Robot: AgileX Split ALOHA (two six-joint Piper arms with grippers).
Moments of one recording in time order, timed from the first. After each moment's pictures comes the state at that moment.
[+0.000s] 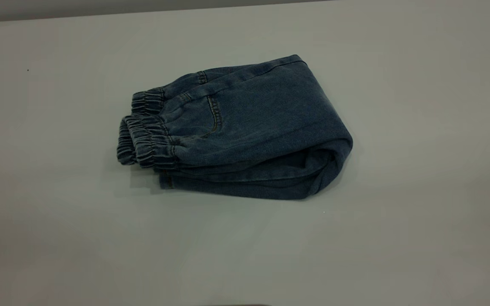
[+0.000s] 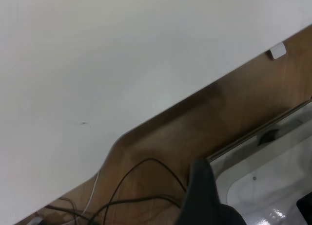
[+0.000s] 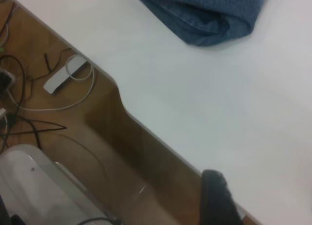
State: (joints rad) left arm -0.46 0.43 -0.49 -0.03 1.11 0.04; right arm 0.69 0.19 -0.47 0.08 1.13 0.03
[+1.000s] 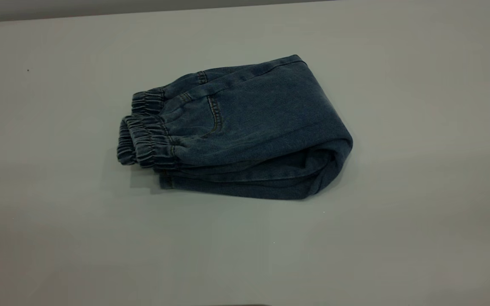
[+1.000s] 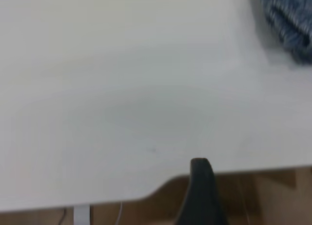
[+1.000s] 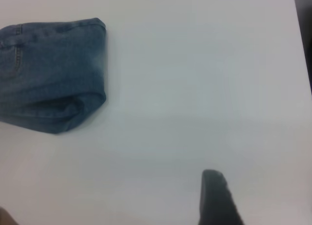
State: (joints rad) left arm -0.01 0.07 -0.49 -0.03 1.12 0.04; right arm 0.09 -0.01 -0.47 0.09 1.13 0.03
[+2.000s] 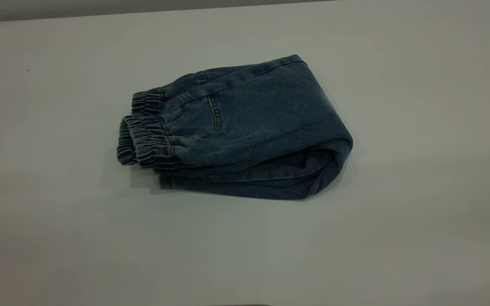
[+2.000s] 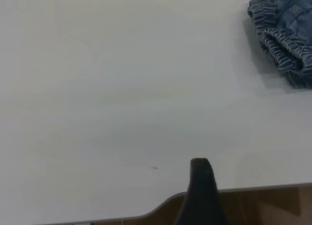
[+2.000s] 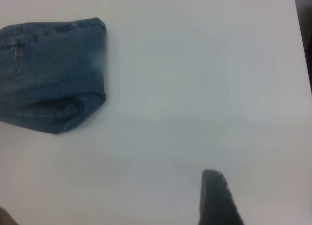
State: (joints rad) left arm -0.01 -0.02 -0.49 -0.03 1.12 0.04; right arm 0.09 -0.01 -0.47 0.09 1.13 0.03
